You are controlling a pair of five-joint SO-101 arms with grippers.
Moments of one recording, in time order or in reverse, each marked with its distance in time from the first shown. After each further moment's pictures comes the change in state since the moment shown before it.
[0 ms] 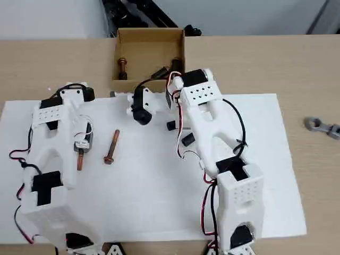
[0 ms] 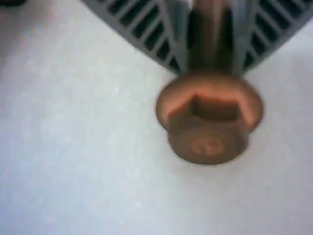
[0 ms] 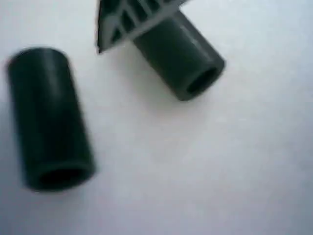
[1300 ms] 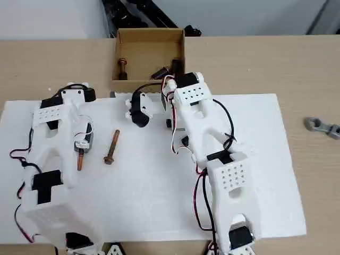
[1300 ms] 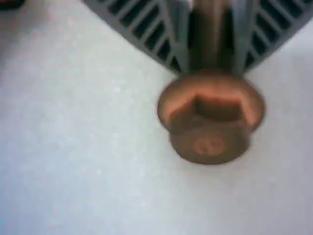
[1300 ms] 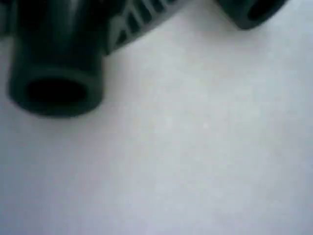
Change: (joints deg) left arm 0.0 0.4 -0.2 0.0 -1.2; right arm -0.6 16.7 -8.9 -0.9 2.0
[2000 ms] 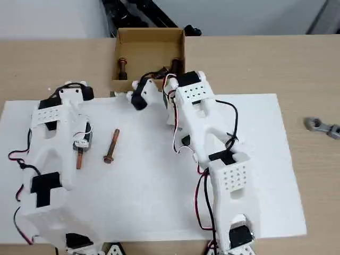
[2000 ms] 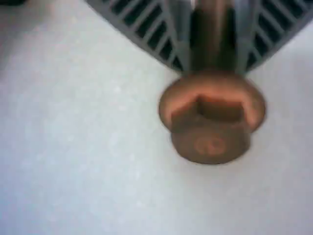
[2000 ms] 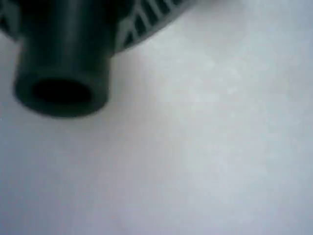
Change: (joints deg) left arm -0.9 -4.2 0.8 -1.6 1.3; right arm 0.8 -5.2 1.1 0.4 -24.8
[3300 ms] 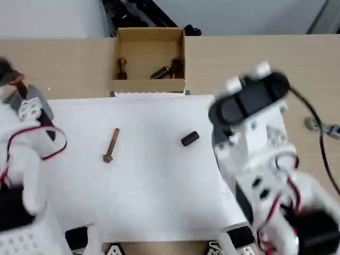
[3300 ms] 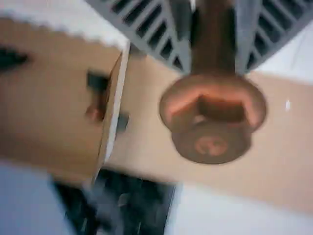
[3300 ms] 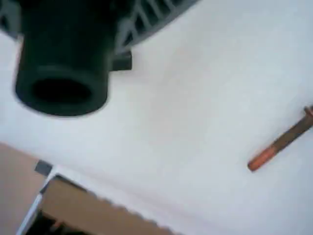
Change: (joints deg) left arm -0.8 -65.9 0.0 -5.5 20.0; right arm 3.4 -95.6 36.5 9.8 -42.2
